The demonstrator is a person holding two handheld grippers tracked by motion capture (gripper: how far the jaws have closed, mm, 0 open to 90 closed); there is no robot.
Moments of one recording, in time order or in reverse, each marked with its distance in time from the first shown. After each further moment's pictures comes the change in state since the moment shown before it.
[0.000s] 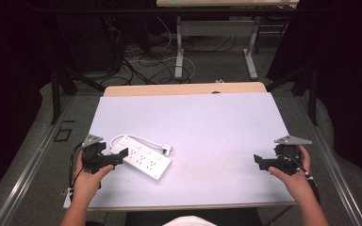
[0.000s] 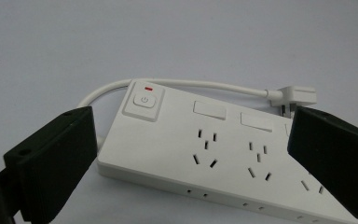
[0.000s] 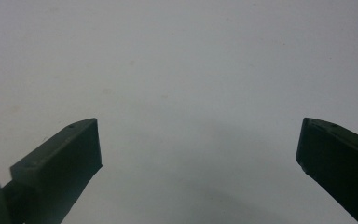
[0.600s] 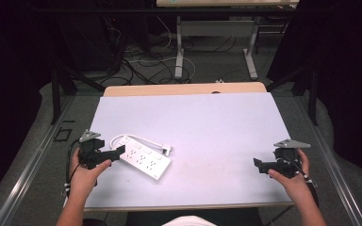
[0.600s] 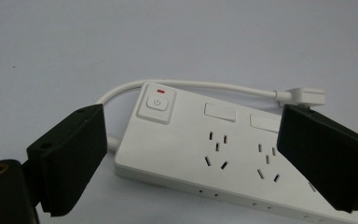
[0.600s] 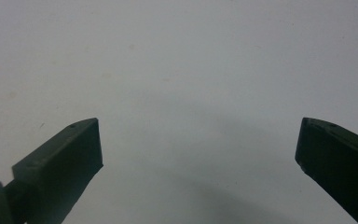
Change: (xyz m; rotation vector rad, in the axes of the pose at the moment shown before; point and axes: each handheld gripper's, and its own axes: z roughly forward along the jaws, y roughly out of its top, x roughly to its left) left arm 0.005 0.013 -0.004 0.036 0.017 -0.006; right arm 0.000 -0.011 0.005 0.027 0.010 0.022
